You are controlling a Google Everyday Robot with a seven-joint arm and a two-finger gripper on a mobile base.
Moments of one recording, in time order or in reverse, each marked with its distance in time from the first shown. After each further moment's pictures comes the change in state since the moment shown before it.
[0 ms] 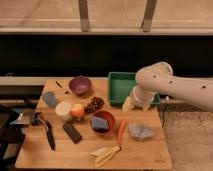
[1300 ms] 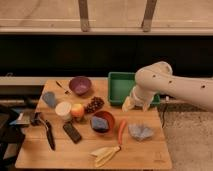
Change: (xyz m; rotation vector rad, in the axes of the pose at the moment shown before) arm 0.001 0.004 -0.001 0.003 0.012 -0.020
